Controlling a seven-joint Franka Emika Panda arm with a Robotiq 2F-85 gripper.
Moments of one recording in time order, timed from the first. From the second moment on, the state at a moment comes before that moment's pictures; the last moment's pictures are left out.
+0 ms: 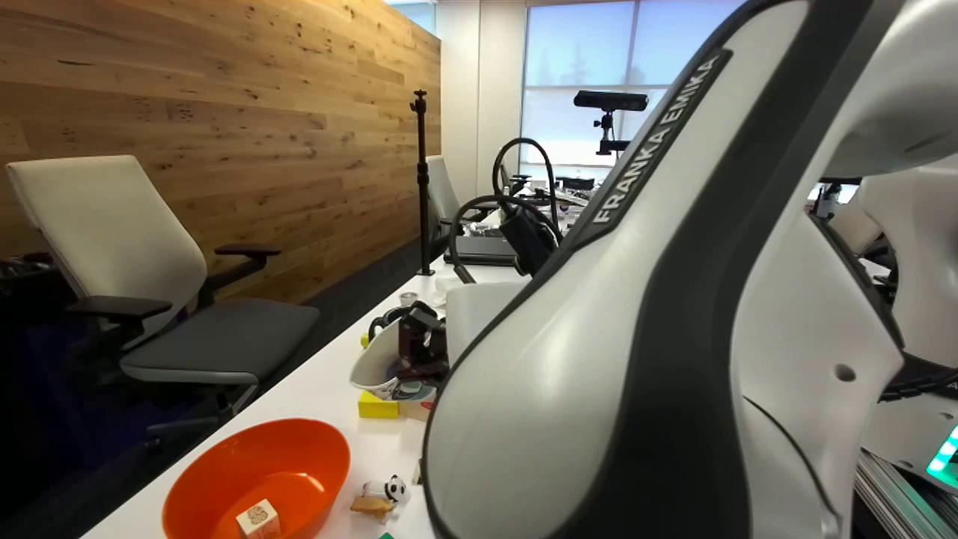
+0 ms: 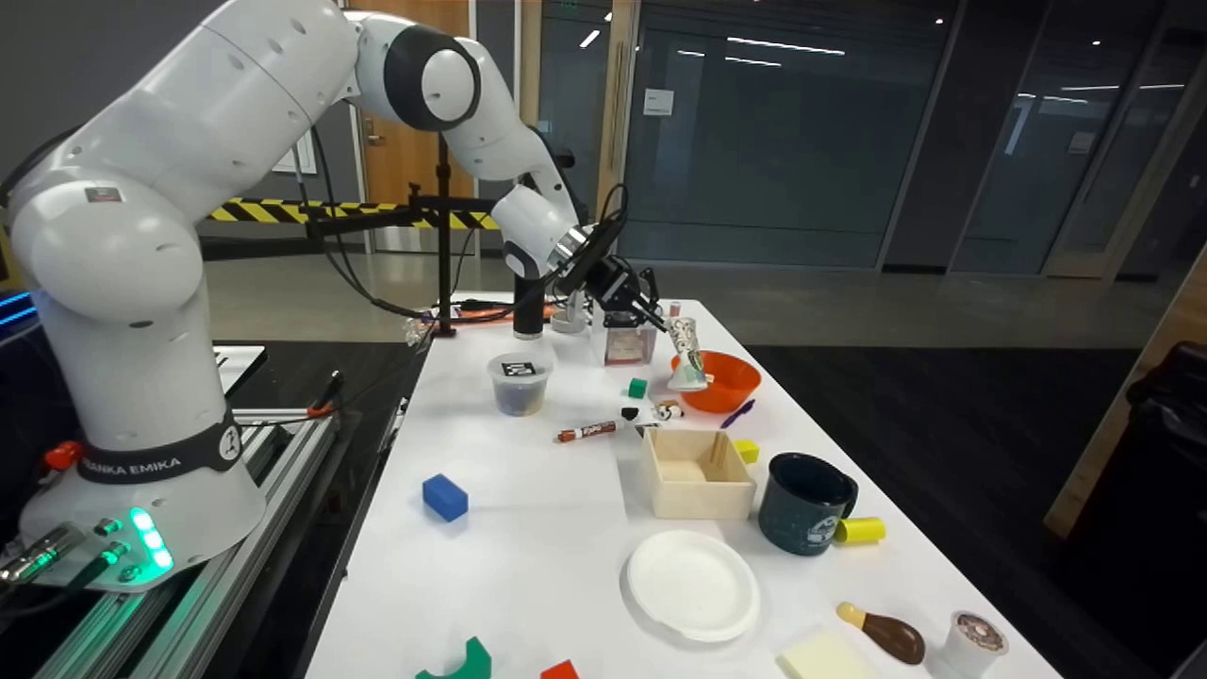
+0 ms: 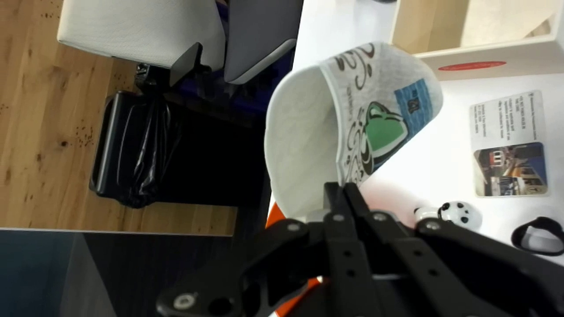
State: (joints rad) arm 0.66 0.78 0.18 -1.72 1.55 4.21 -2.71
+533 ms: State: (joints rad) arm 0.61 0.76 0.22 -1.64 1.56 4.21 -2.71
